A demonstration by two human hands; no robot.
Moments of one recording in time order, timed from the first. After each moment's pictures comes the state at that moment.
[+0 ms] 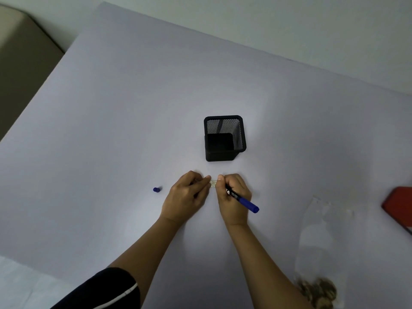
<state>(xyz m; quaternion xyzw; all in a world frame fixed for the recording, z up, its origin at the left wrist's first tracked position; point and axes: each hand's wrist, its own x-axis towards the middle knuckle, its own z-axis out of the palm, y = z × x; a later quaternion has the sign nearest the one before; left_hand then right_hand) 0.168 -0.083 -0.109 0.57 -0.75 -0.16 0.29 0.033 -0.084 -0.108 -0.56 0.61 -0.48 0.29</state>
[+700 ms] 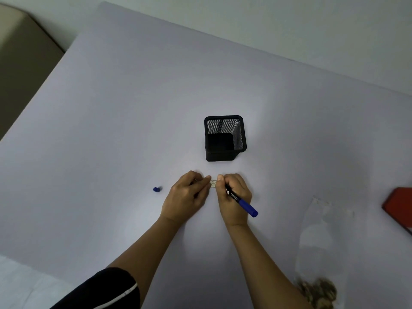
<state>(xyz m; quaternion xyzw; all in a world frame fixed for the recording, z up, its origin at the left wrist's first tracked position) 0.167 -0.083 -0.109 0.57 -0.75 -0.16 0.29 0.032 -0.083 -0.110 -0.57 0.61 -0.48 0.28</state>
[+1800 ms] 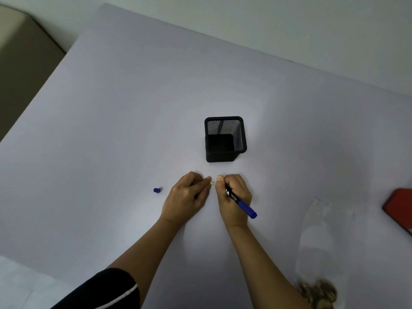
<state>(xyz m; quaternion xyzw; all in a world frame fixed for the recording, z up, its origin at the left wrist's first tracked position) 0.167 -0.083 -0.110 0.57 -0.75 -0.16 0.29 0.033 -0.084 -0.110 -0.57 0.61 -0.48 0.27</state>
